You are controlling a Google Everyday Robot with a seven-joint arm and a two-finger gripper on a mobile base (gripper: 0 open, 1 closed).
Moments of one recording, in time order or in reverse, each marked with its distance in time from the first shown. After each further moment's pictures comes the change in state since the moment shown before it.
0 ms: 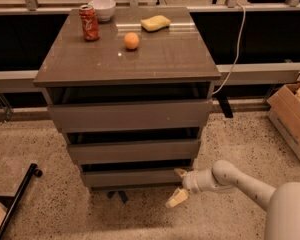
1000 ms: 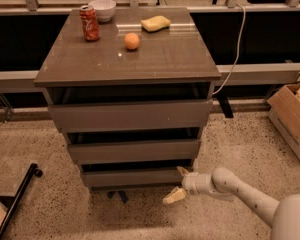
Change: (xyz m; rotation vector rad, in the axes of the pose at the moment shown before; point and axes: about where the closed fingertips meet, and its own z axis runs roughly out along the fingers) arm 0.007 -0.029 0.014 0.145 -0.084 0.021
